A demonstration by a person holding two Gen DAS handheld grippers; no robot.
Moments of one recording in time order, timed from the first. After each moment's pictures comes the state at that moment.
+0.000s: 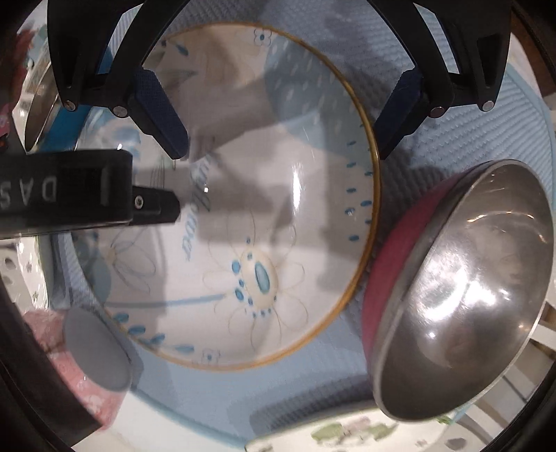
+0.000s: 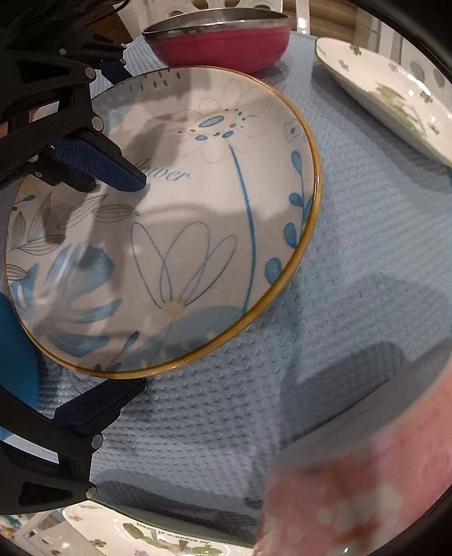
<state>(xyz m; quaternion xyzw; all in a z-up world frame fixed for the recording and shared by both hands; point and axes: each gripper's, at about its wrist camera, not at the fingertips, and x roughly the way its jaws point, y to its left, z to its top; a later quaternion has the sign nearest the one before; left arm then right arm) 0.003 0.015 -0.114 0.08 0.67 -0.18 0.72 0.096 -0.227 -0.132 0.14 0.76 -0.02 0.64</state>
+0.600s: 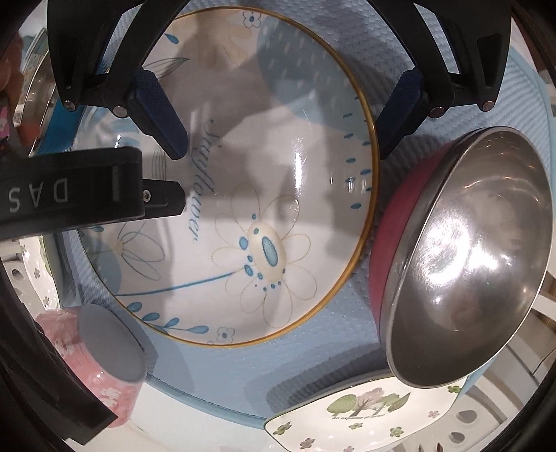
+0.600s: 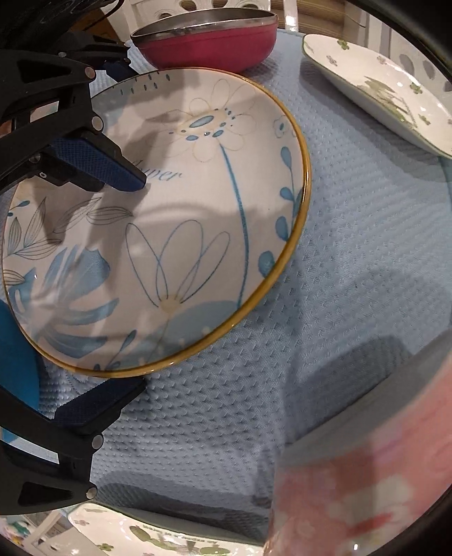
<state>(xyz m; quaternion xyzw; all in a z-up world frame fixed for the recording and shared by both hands) 0.019 0.005 -0.100 0.10 0.63 -0.21 0.74 0.098 -0.238 -0.130 0.16 0.73 -0.04 0.67</state>
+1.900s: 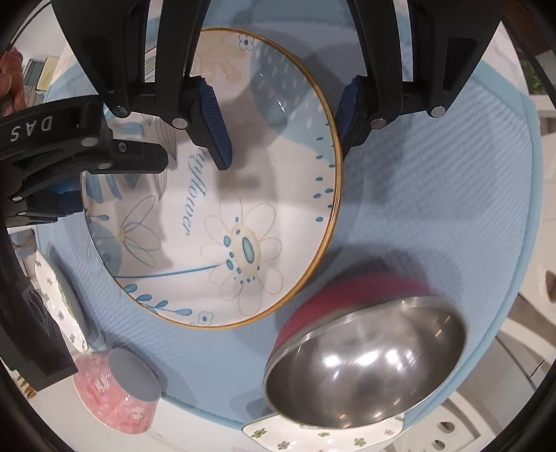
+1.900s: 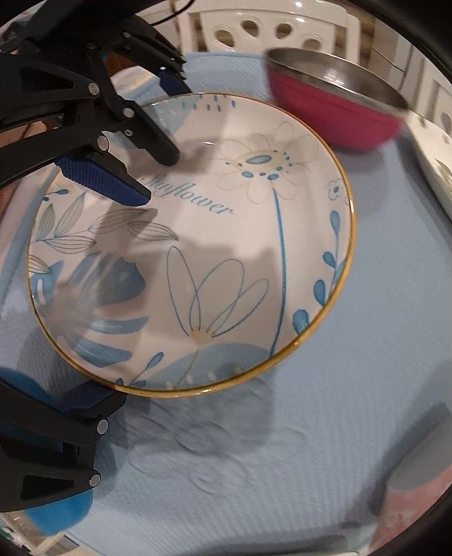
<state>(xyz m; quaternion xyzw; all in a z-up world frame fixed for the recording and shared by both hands) -0.013 0.049 -0.084 0.12 0.63 -0.24 0.73 0.026 -0.215 -0.128 0.17 0.72 0.03 0.67</state>
